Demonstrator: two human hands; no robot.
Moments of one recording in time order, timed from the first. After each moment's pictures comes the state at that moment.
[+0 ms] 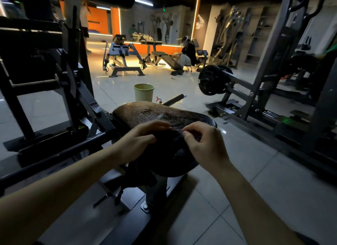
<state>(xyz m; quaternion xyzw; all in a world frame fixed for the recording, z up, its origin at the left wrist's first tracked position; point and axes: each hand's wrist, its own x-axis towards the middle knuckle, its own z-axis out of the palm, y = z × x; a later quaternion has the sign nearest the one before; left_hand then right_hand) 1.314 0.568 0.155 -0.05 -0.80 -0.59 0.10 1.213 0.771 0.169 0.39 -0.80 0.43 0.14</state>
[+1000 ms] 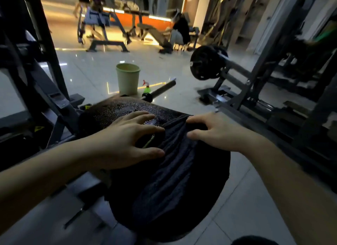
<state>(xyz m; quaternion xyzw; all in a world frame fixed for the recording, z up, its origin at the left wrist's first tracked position) 1.229 0.499 0.175 -0.04 -0.98 -0.19 0.02 1.087 0.720 0.221 0.38 -0.90 0.14 -0.13</state>
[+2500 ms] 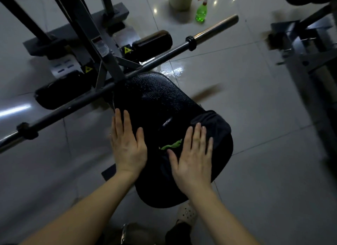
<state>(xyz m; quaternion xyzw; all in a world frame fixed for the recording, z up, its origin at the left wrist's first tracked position) 1.241 0.563 0.166 0.55 -0.76 -0.32 0.14 1.136 0.703 0.185 0.40 -0.91 -0.01 -0.13</state>
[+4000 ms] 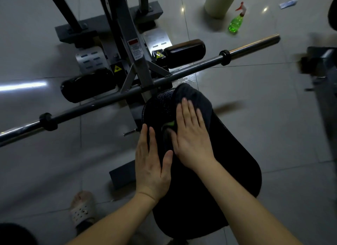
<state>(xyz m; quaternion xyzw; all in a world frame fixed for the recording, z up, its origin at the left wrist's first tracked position) 1.249 0.565 0.155 0.51 -0.75 -0.37 0.19 1.095 0.559 0.179 0.59 -0.79 -0.03 -0.14</state>
